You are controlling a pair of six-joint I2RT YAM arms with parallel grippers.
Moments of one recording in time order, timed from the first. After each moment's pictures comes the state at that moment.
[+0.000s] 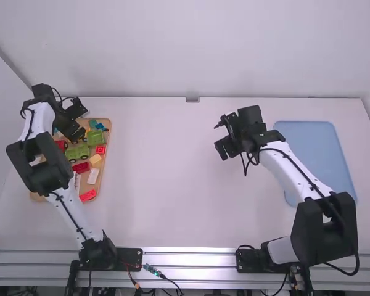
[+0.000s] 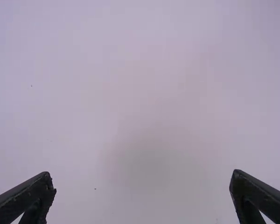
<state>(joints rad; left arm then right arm) 0.51 2.23 1.91 -0.90 0.09 1.16 0.26 1.55 1.10 -0.55 -0.15 -0.30</state>
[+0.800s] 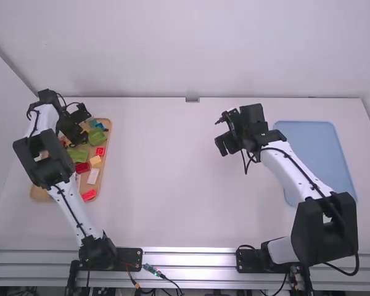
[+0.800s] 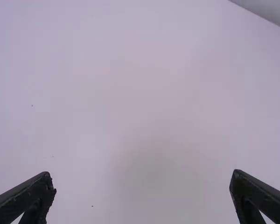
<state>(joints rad) 0.51 2.37 2.00 -0.93 0.13 1.23 0.26 1.55 1.10 -0.49 -0.17 -0.29</state>
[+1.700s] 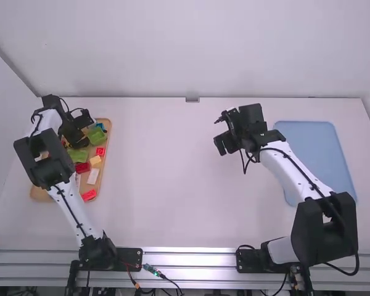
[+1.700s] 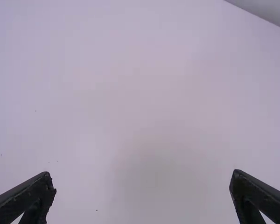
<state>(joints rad) 0.51 2.36 1.89 -0.80 0.10 1.33 0.27 1.55 1.10 -0.47 -0.17 -0.26</state>
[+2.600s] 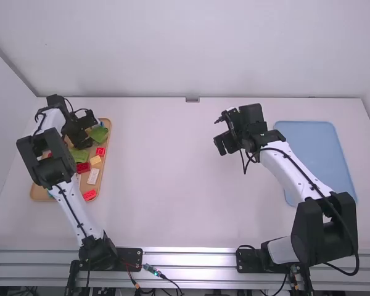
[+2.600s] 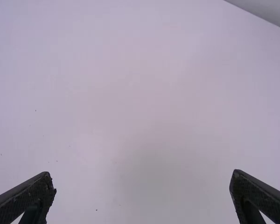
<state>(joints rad) 0.49 2.36 1.88 -0.83 0.11 1.33 0.27 1.55 1.10 -0.48 -0.17 -0.26</state>
